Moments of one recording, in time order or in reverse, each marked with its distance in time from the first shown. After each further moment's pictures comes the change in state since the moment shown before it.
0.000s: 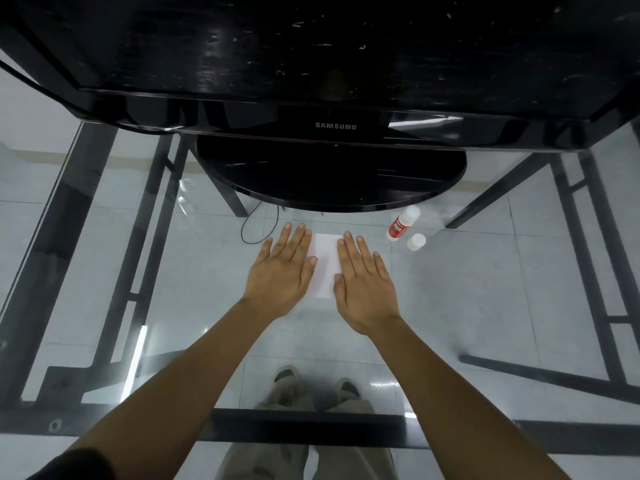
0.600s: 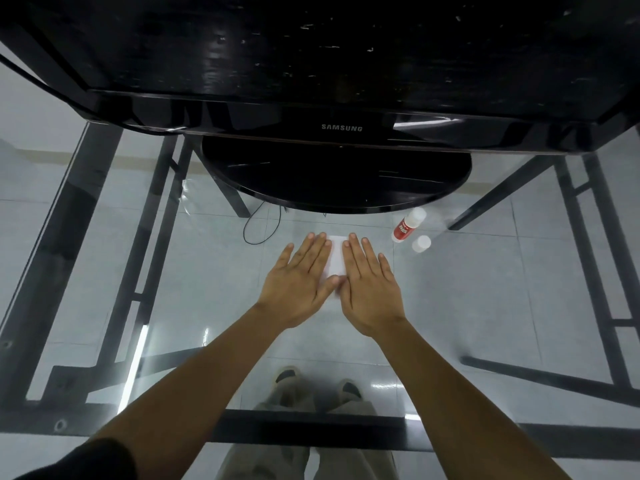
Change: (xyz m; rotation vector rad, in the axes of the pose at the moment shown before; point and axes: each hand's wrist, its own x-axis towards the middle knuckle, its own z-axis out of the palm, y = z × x) left_hand -0.006 0.014 -0.003 0.067 -0.096 0.095; right_hand 0.000 -0.001 -0.001 -0.009 0.001 -0.005
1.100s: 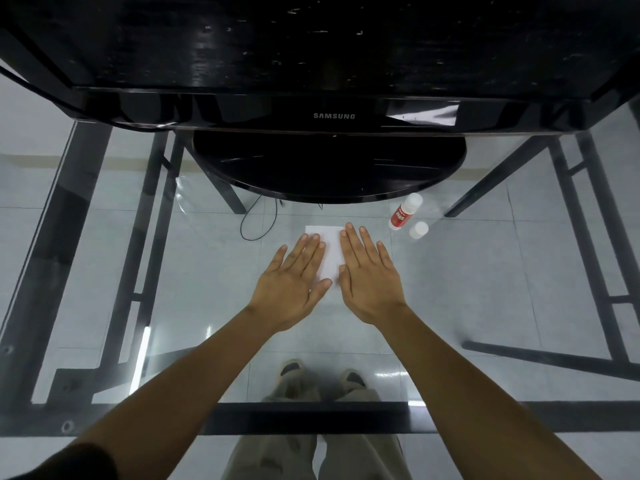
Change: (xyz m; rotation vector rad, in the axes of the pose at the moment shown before) left_hand -0.018 -0.005 -0.002 0.079 -0.015 0.067; right_hand 0.001 0.002 0.004 -0.028 0.025 -0.010
